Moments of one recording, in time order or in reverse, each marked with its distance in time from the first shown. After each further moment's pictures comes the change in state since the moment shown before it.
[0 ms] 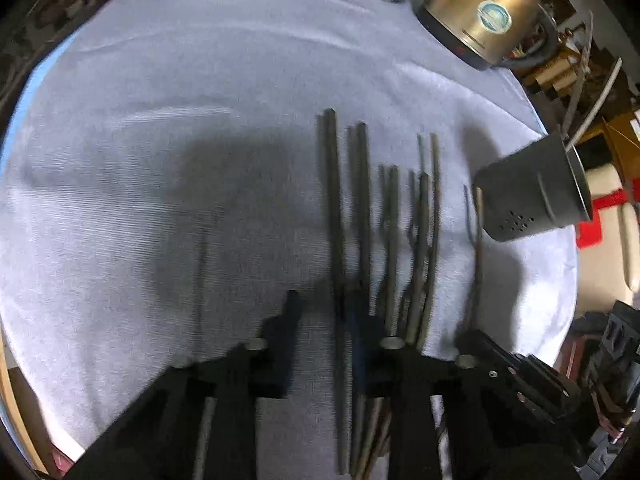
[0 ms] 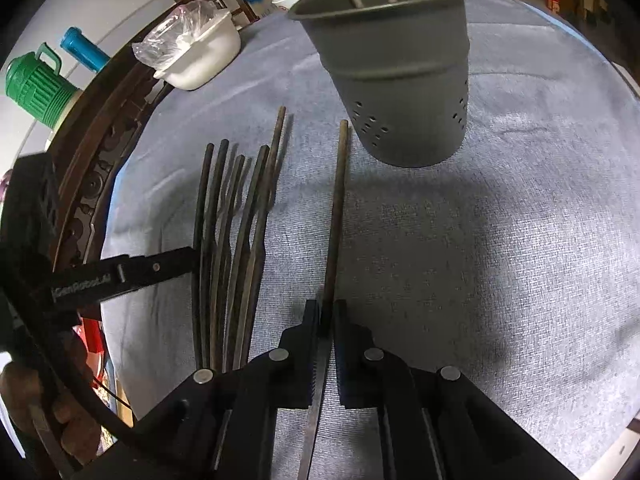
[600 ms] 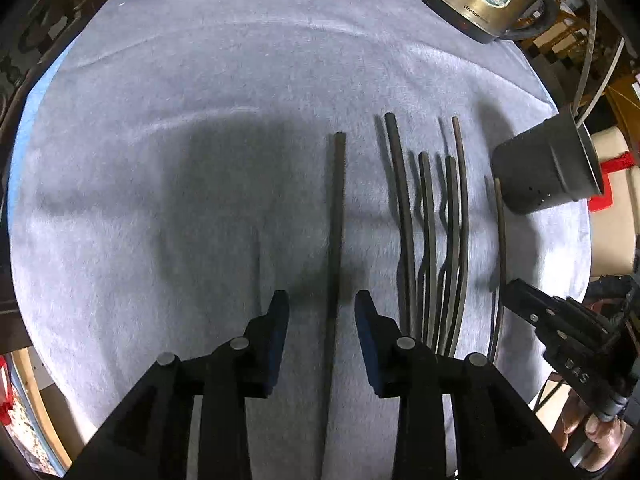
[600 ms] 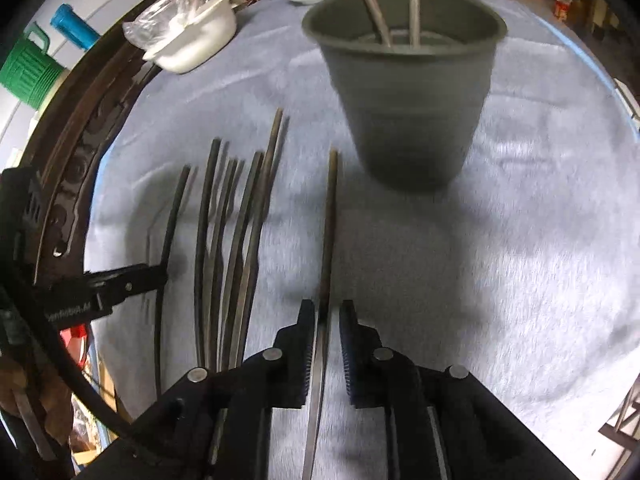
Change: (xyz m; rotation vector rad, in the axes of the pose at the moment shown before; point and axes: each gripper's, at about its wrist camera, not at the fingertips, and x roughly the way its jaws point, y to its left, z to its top) left arm -0.011 0.023 0.013 0.092 0.069 0.056; right arm -0.001 0.010 0.027 -0.039 0.082 -0.093
